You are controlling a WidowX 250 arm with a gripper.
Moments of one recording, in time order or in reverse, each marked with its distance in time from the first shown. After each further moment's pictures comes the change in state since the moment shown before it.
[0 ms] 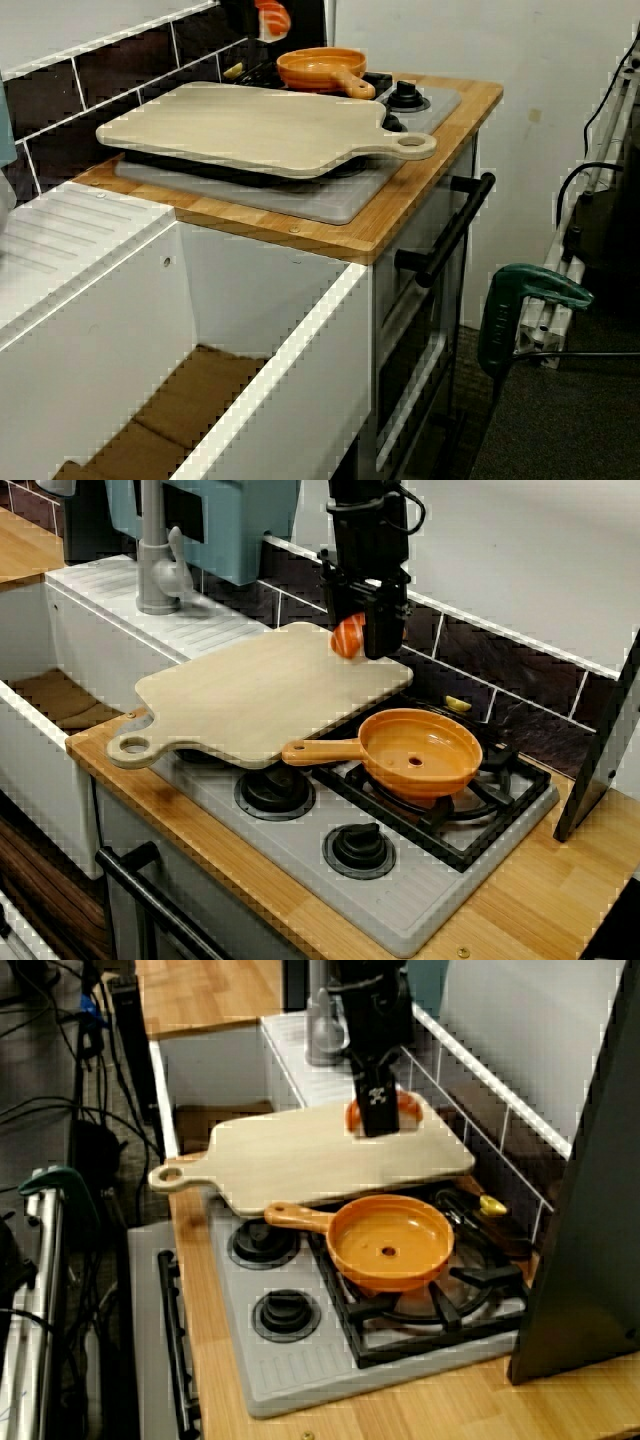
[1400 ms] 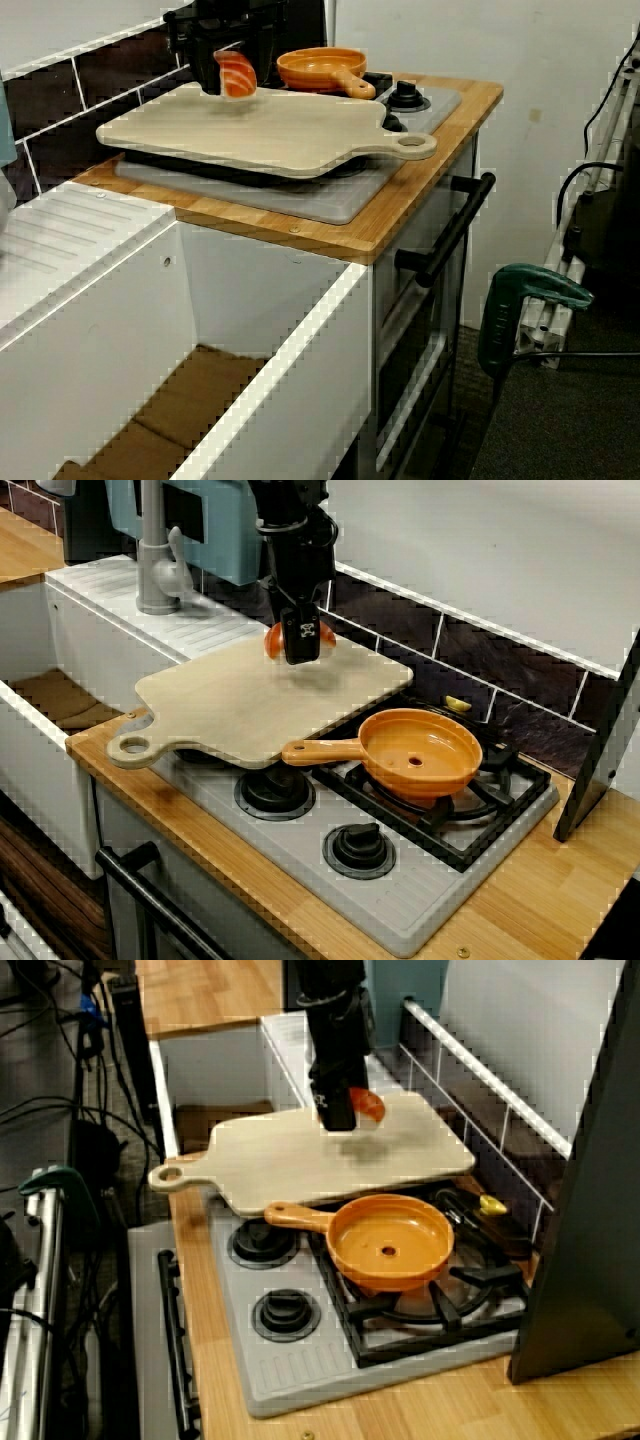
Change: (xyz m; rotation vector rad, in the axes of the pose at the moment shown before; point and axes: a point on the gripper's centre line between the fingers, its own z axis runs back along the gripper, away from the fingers) arm -0.033 0.062 -0.020 0.035 0.019 -0.377
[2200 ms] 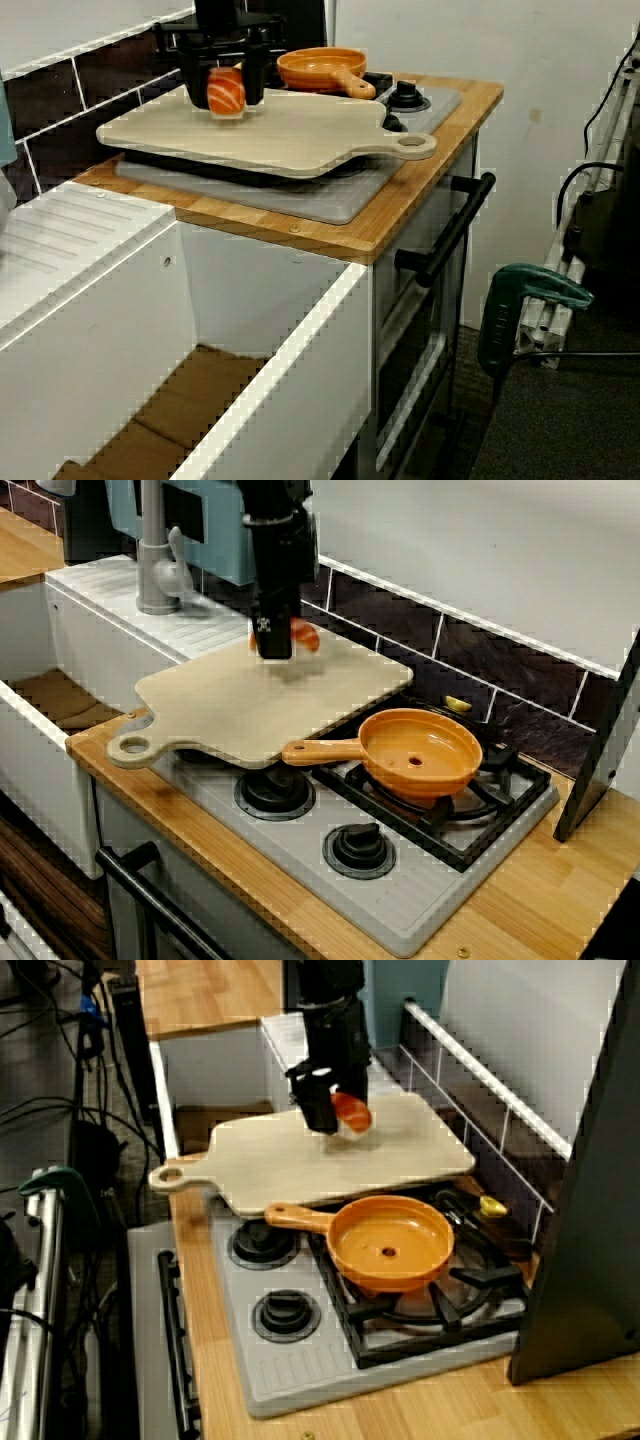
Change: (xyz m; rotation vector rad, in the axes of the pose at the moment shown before) arm -0.011 0.005 -0.009 -0.066 0.044 -0.383
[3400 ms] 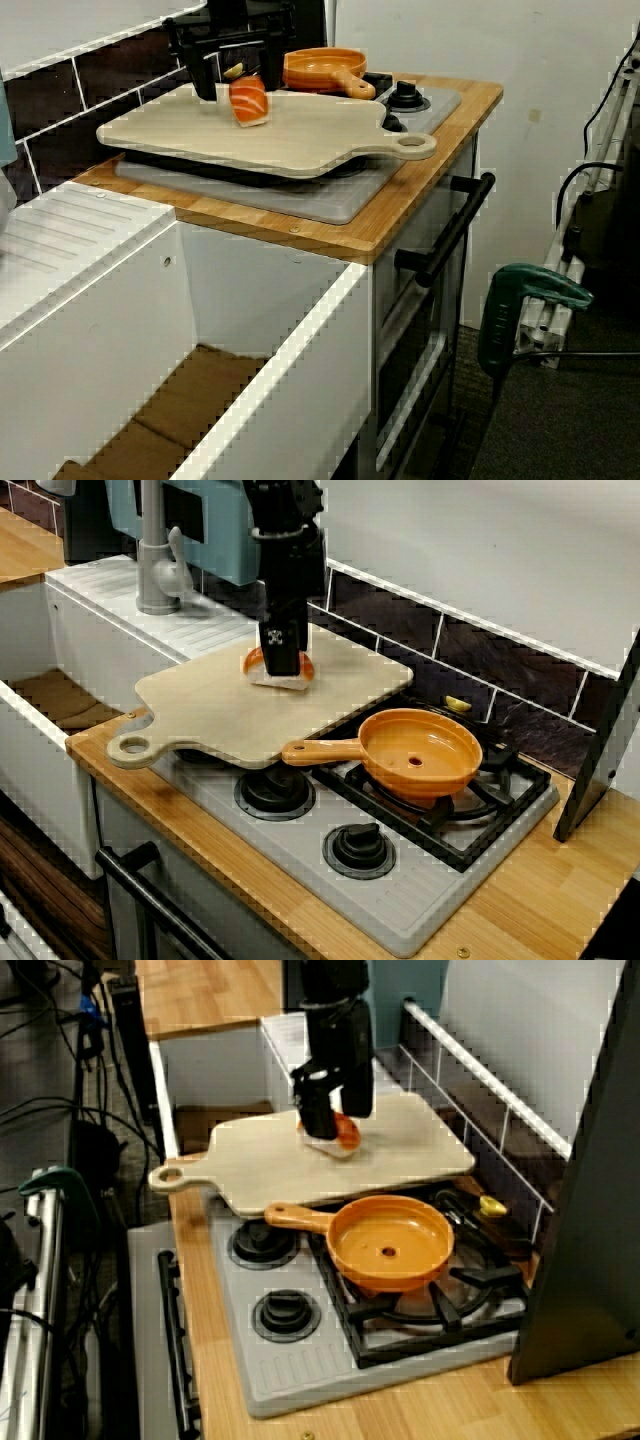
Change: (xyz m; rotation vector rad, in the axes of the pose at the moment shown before) arm 0.011 -0.008 0.004 -0.042 -0.010 0.081
